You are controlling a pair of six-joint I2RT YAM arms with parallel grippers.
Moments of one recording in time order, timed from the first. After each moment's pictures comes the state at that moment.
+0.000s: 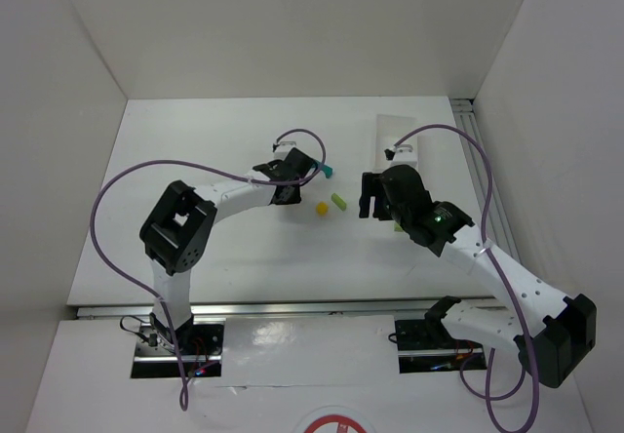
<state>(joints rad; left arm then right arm) -0.64 1.93 1.34 -0.43 -0.44 -0.64 0.61 1.03 0.89 -0.52 0.33 0.44</state>
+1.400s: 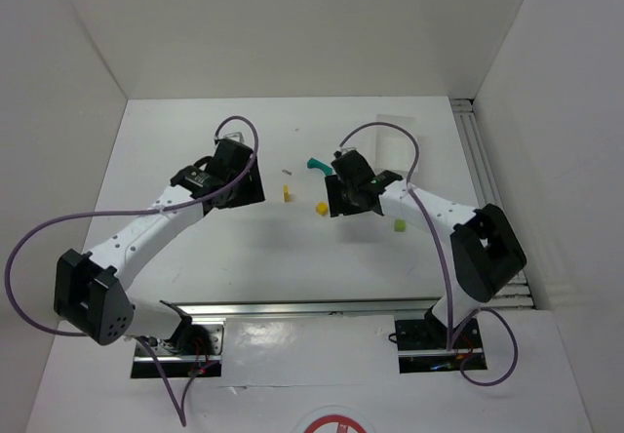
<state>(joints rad) -0.51 1.36 1.15 -0.70 -0.25 -0.63 0.62 1.56 1.06 -0.45 0.15 0.40</state>
